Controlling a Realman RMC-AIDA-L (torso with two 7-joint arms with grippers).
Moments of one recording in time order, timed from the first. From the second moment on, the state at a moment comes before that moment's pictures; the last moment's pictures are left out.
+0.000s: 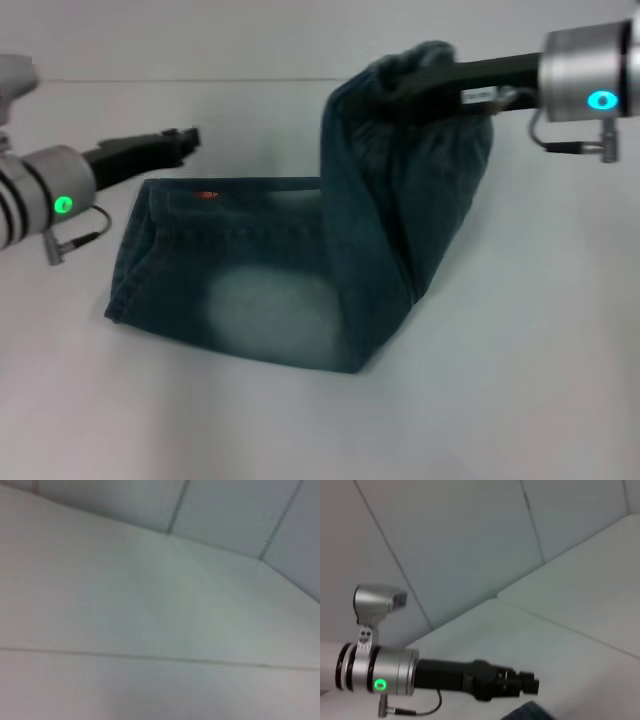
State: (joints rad) left arm -0.48 -2.17 1.06 0.83 1.84 0.71 -1.98; right arm 0.71 2.09 -1.04 -0.99 -1.97 -1.32 2.08
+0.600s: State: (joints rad) left arm -0.43 -2.18 0.96 0.89 1.83 0.53 -1.94; right arm 0.97 2.10 -1.28 -0.74 -1.97 -1.18 2.10
